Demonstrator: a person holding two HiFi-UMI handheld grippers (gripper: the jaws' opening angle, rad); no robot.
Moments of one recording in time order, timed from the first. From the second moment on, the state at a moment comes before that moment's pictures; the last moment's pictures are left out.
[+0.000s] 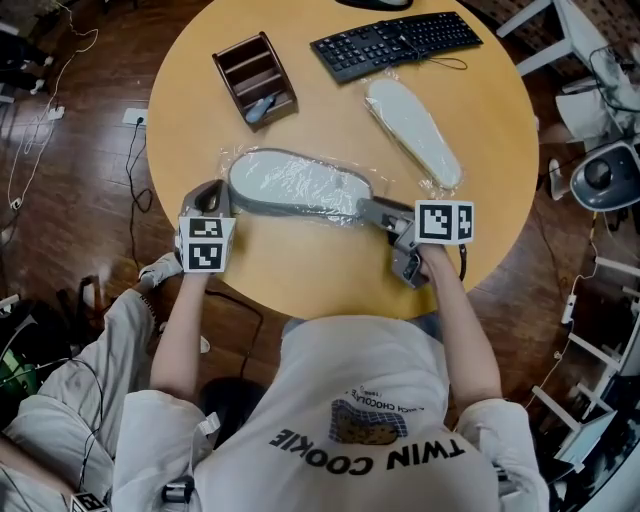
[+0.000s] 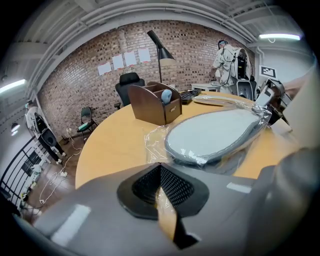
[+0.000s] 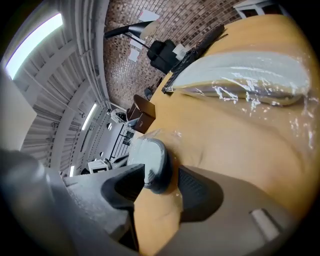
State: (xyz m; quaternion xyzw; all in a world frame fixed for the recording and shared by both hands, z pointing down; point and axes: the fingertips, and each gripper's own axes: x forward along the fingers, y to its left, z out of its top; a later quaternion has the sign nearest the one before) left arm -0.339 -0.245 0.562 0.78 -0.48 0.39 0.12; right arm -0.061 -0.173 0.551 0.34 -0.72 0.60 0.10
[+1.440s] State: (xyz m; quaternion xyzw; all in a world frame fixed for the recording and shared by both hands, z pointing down) left arm -0.342 -0.247 0.565 0.75 -0.49 0.43 0.10; right arm 0.006 -0.142 0.544 0.39 -0.74 0.54 0.13
